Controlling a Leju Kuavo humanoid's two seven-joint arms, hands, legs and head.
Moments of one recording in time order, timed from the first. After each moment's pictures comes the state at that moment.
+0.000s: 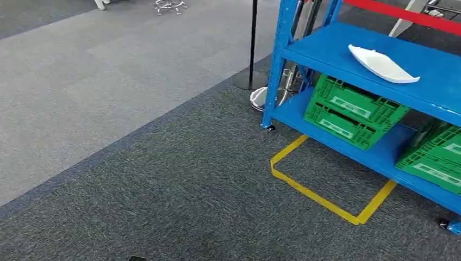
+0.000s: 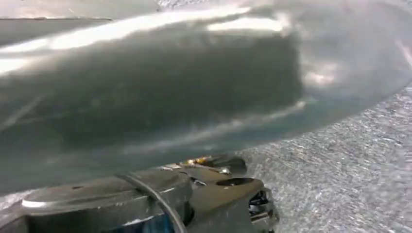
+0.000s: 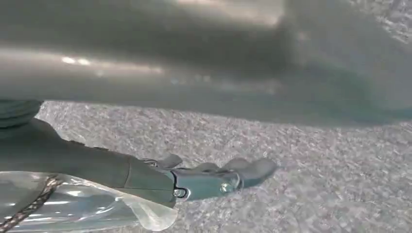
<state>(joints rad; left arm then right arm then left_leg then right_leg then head) -0.01 -0.23 1.05 -0.25 -0.93 0.25 -0.50 0.00 0.14 -1.00 -0.25 0.83 -0.18 -0.41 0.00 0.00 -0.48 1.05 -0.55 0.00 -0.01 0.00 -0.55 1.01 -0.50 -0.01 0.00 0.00</state>
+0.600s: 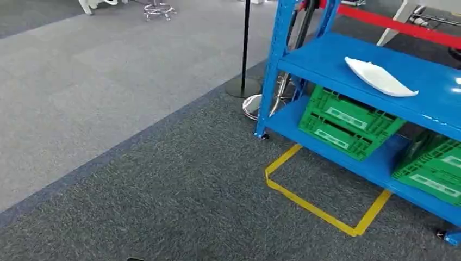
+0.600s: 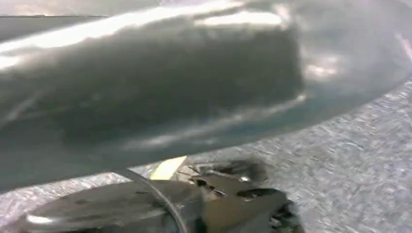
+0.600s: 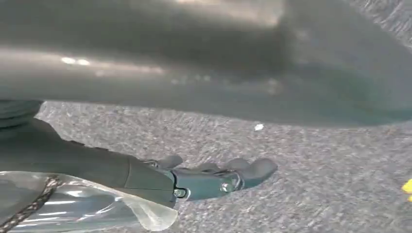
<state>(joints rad) -0.01 -0.24 1.05 -0.25 -0.94 0.25 -0.50 -0.01 0.14 -1.00 -0.25 0.84 -0.18 -0.41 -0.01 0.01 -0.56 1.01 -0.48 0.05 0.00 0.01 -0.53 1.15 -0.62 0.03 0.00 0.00</state>
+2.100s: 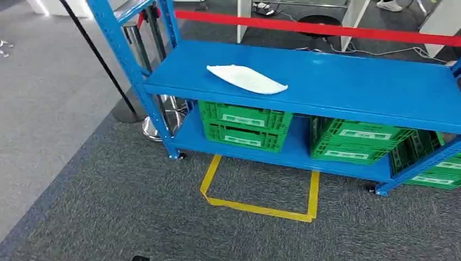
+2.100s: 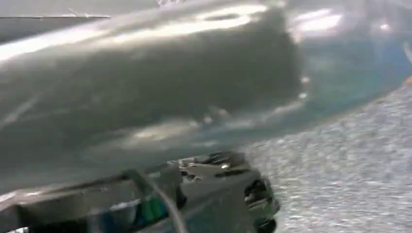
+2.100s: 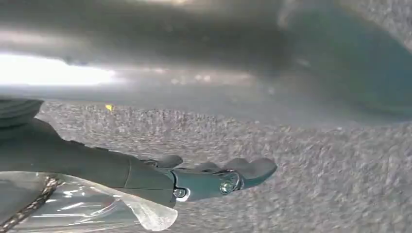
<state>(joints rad) -0.02 -0.25 1.08 -0.26 -0.96 0.24 -0.50 -0.01 0.15 -1.04 -0.25 0.86 -0.18 -0.41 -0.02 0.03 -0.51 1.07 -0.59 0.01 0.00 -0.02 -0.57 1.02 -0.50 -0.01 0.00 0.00</state>
